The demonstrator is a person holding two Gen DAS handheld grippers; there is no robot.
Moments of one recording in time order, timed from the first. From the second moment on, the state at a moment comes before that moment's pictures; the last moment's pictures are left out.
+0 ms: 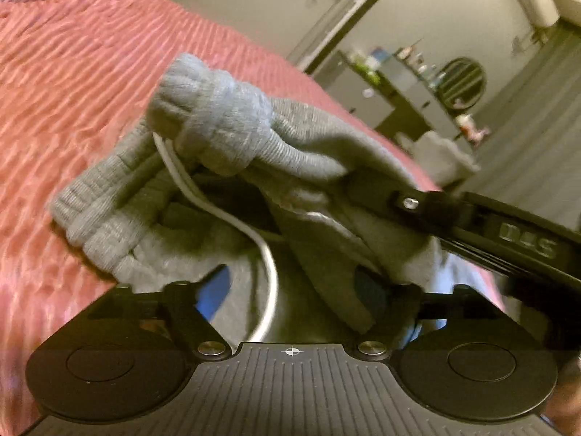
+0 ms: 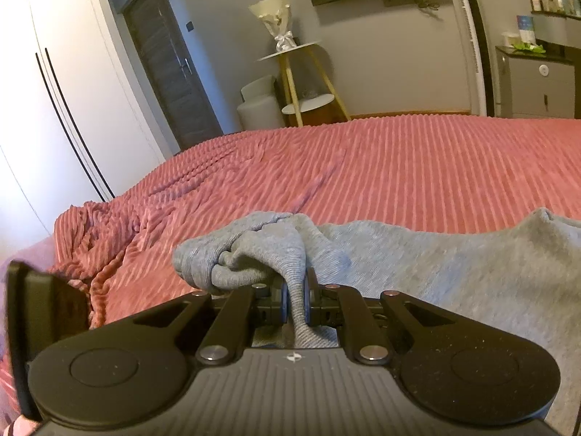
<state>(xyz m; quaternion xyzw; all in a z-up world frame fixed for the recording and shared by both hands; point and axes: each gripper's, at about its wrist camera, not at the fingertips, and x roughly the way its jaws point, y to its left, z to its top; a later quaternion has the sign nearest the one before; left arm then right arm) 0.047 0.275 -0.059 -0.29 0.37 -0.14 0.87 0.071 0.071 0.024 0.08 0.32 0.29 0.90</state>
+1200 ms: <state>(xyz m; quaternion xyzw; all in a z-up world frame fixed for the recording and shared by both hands) 0.049 0.319 -0.077 -0.37 0.39 -0.05 0.84 0.045 0.027 -0.007 0.08 0.39 0.26 0.88</state>
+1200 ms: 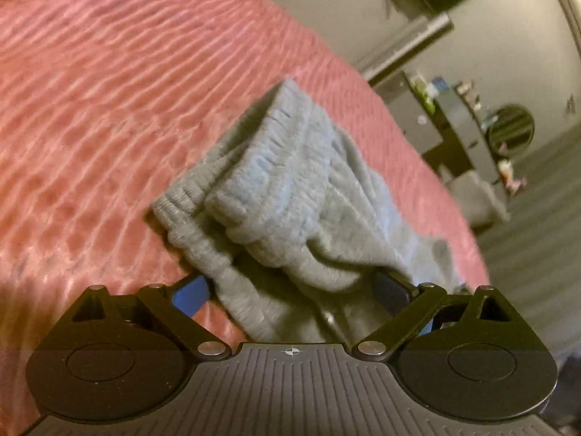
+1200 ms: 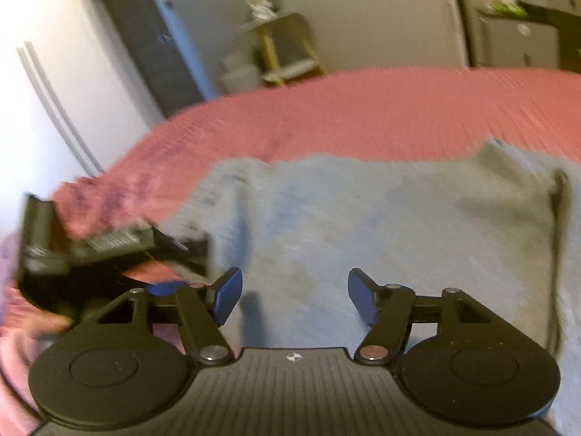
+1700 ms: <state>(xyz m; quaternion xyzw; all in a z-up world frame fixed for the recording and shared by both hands) 0.064 0.322 -0.091 -0.44 0.38 0.00 0.81 0.029 0.019 -0.037 0.09 0.41 0.26 0.87</state>
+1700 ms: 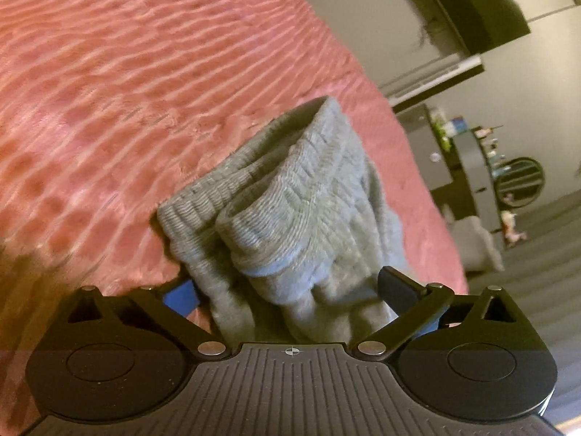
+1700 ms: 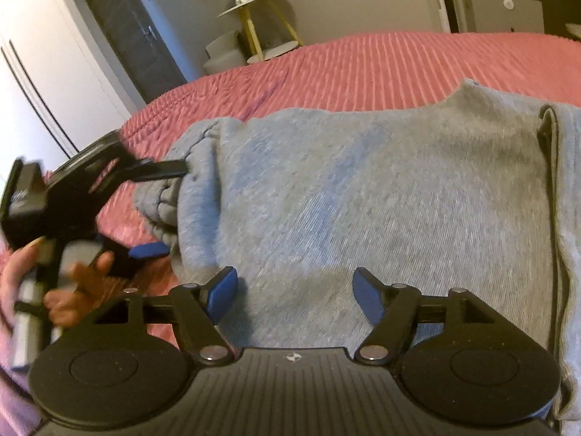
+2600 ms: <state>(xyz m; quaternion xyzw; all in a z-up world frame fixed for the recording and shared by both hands) 0.039 -0.061 0.092 -0.07 0.25 -0.25 0.93 -0.086 -0.284 0.090 0.25 0.18 -0.03 0.95</state>
